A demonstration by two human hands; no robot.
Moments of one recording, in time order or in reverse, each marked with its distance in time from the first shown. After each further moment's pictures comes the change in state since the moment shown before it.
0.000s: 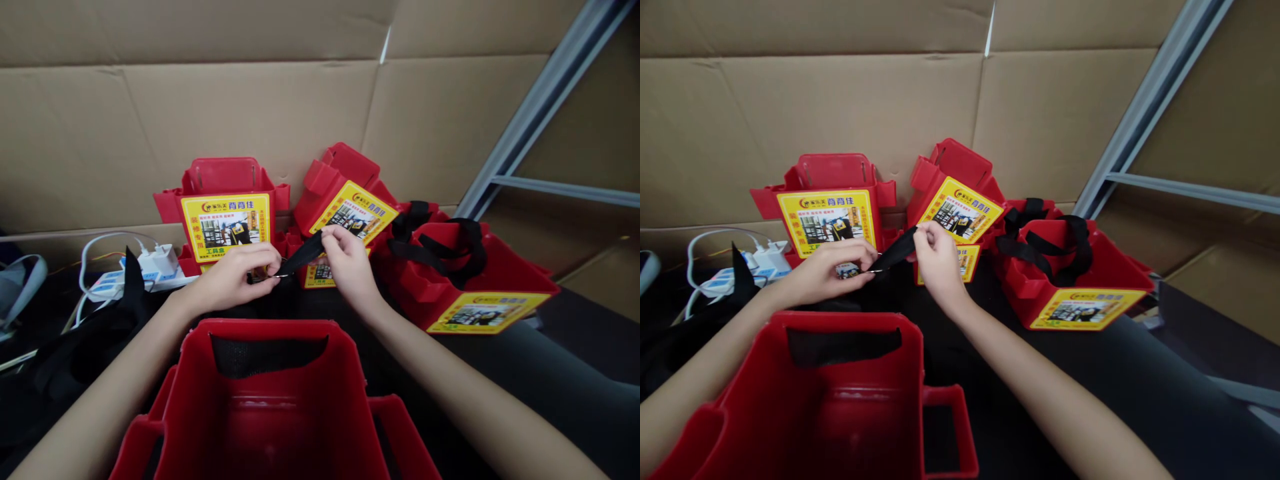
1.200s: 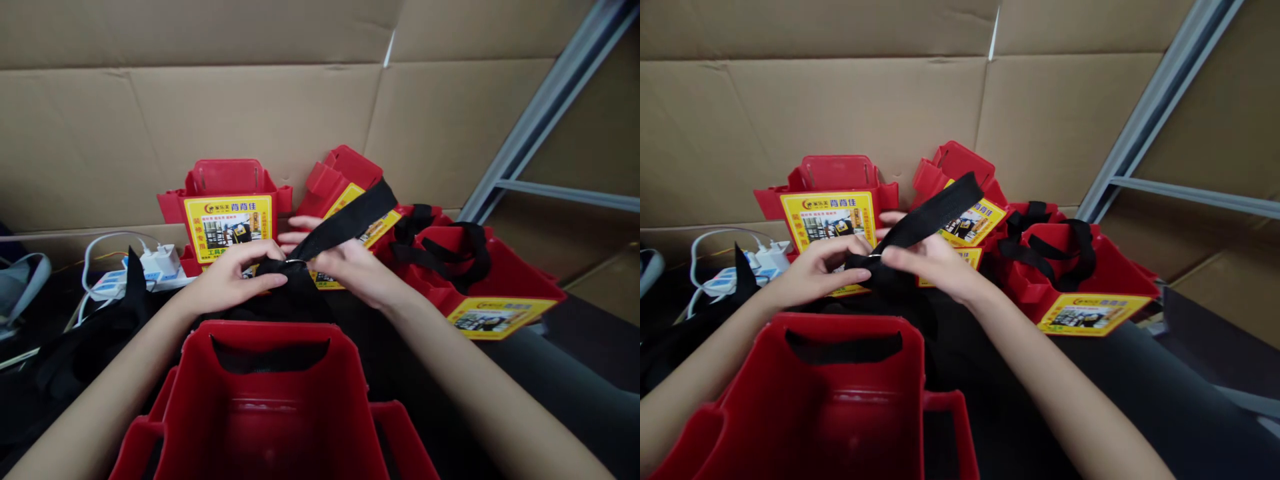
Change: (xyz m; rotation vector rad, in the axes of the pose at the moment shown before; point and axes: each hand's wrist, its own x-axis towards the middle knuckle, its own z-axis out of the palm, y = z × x) left_hand -0.001 0.011 -0.004 -0.354 0.126 -0.086; right_hand -0.005 -0.031 -0.011 0.184 -0.586 0.044
